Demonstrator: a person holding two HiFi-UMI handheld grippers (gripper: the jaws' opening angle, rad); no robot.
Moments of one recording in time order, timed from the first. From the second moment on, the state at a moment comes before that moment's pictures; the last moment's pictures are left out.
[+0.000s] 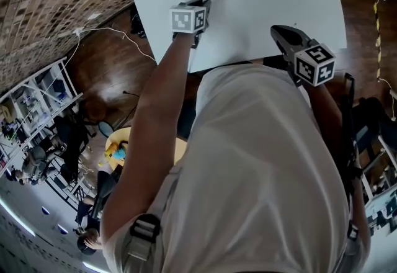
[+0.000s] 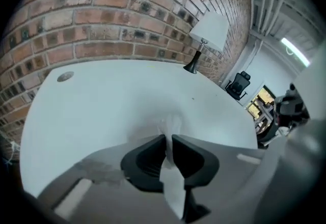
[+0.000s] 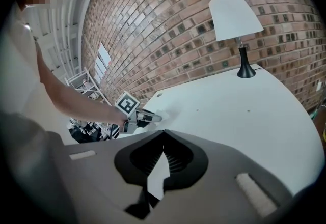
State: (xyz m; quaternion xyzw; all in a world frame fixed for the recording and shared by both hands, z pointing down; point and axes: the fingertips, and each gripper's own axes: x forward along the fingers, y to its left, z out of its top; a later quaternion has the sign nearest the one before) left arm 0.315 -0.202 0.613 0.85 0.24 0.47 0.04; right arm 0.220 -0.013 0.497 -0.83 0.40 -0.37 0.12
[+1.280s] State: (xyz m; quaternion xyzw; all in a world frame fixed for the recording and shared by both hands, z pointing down) left arm 0.324 -0.241 0.628 0.88 0.14 0.42 -0.15; right arm 0.222 0.021 0.496 -0.85 0.36 -0.37 0.12
